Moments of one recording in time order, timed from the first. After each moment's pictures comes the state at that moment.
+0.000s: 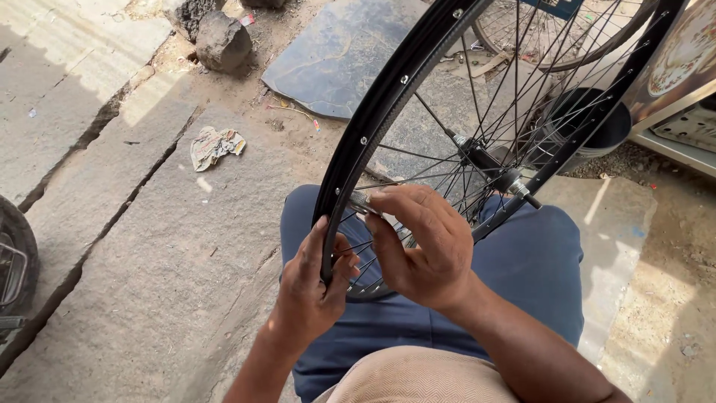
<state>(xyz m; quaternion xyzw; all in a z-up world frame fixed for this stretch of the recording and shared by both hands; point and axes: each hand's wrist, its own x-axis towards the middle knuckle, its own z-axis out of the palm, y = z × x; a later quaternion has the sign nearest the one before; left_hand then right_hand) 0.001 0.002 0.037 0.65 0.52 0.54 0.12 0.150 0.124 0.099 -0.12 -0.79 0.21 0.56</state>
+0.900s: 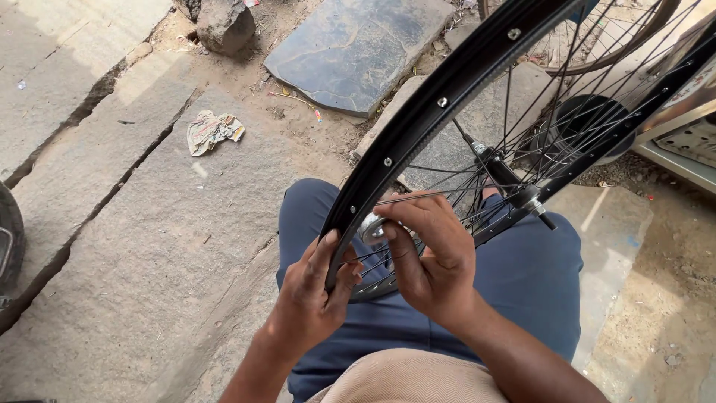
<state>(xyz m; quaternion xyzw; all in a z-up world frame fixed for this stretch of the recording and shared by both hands) 0.005 0.001 0.050 0.66 0.50 0.55 0.12 0.155 0.115 0.090 -0.18 -0.77 0.35 0.50</state>
